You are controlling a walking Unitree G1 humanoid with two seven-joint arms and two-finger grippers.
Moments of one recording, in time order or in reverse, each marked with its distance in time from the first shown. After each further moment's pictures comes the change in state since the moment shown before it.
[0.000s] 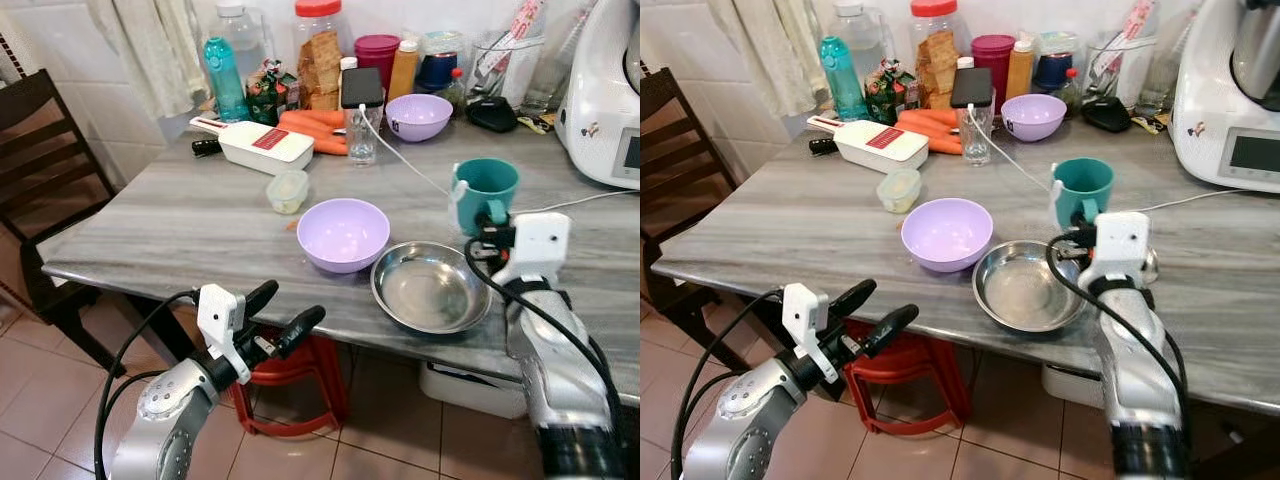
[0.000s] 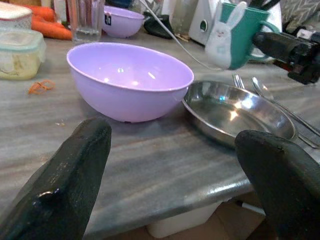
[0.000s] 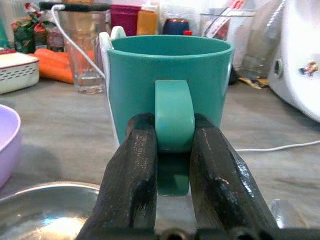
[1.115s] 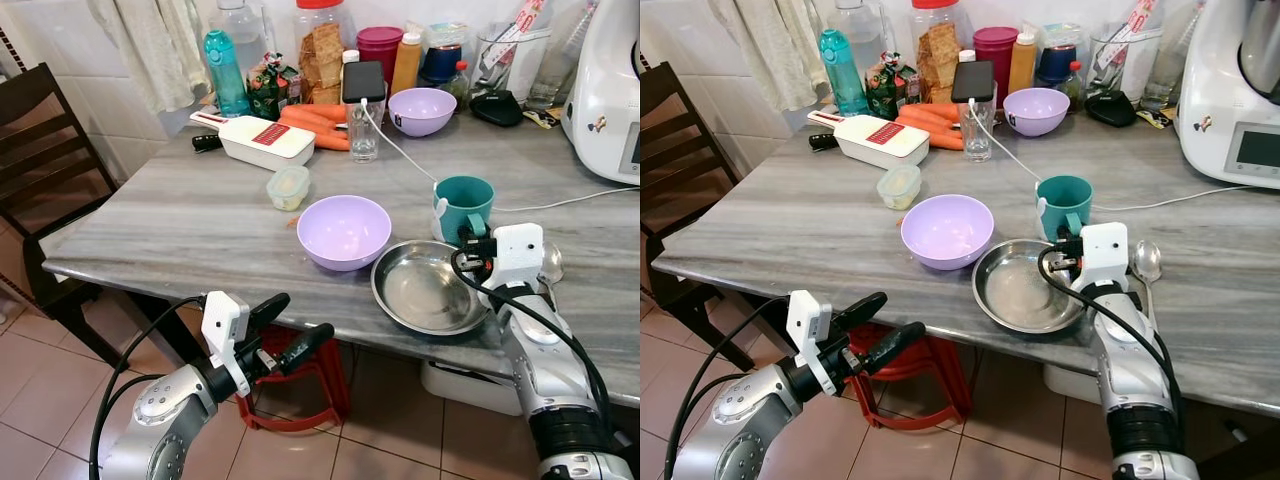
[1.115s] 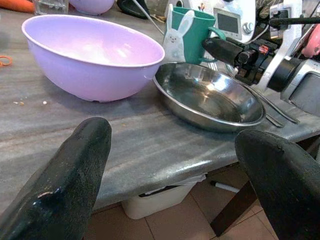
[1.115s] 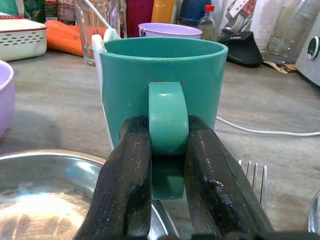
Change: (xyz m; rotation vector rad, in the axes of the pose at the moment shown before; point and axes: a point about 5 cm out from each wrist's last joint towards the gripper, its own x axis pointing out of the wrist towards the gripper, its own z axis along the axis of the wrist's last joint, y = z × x) left arm -0.006 -0.008 -0.002 -0.041 0.056 -0.113; right arm 0.007 -0.001 -0.030 -0.031 0.037 0.073
